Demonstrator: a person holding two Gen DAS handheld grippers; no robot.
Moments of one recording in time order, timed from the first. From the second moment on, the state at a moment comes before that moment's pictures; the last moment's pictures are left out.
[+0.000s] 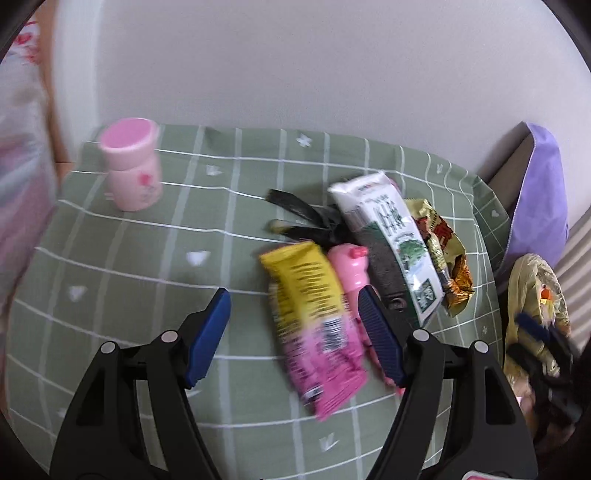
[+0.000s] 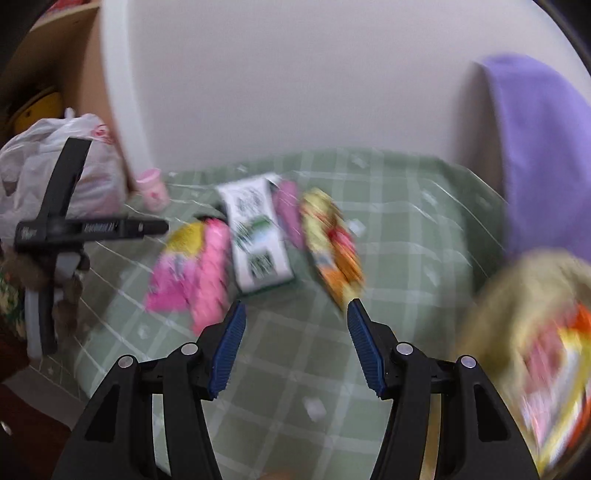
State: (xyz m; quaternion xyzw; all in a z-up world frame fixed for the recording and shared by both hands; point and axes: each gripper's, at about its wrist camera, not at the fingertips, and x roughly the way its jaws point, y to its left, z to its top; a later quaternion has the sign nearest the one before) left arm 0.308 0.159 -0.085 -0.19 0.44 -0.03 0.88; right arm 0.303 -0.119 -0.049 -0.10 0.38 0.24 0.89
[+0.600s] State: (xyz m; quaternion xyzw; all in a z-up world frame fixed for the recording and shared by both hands) left arm 0.282 0.201 -0.096 -0.17 0.44 -0.02 0.88; right arm 0.429 0.006 -0.098 -0.20 0.42 0.30 0.83
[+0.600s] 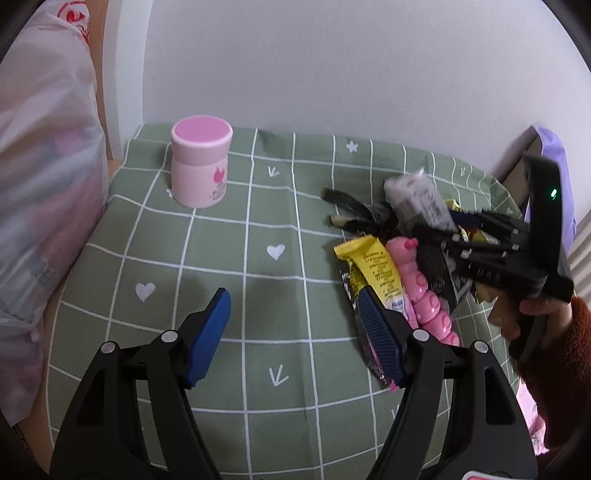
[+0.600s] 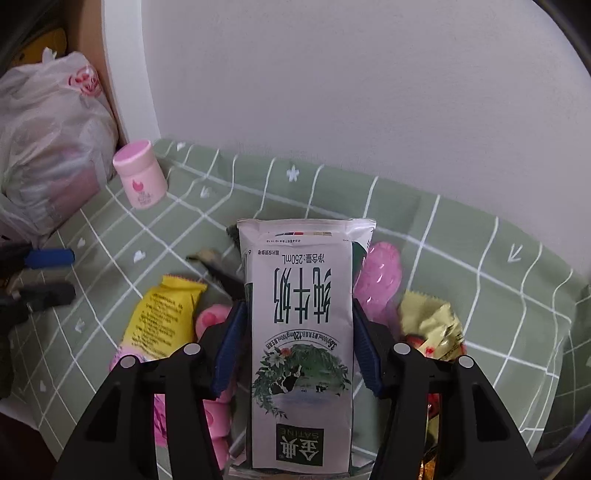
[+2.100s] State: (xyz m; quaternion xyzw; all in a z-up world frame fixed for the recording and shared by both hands) left arm 0.280 0.093 -0.050 -0.13 0.46 -0.16 0.87; right arm 0.251 -0.179 -0.053 -0.03 0.32 0.19 0.93
